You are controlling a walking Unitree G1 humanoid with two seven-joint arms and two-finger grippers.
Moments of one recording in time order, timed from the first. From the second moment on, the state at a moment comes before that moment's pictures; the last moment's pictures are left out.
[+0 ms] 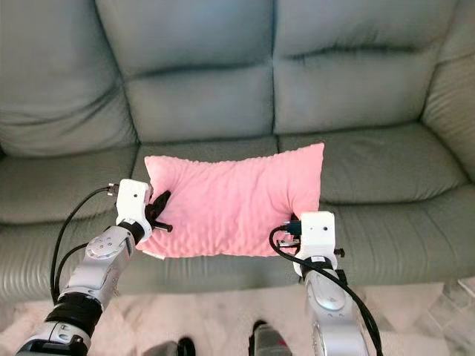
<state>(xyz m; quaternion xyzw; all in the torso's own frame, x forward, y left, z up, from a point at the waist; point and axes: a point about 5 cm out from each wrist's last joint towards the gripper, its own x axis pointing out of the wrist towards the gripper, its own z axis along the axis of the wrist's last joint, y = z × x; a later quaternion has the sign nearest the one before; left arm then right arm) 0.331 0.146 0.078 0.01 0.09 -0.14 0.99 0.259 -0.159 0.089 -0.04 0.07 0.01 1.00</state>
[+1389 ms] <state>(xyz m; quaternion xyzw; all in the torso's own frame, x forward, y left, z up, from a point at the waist) 0.354 0.127 0.093 -0.04 0.05 -0.16 0.99 0.278 -0.174 0.097 -0.05 0.07 0.01 1.00</state>
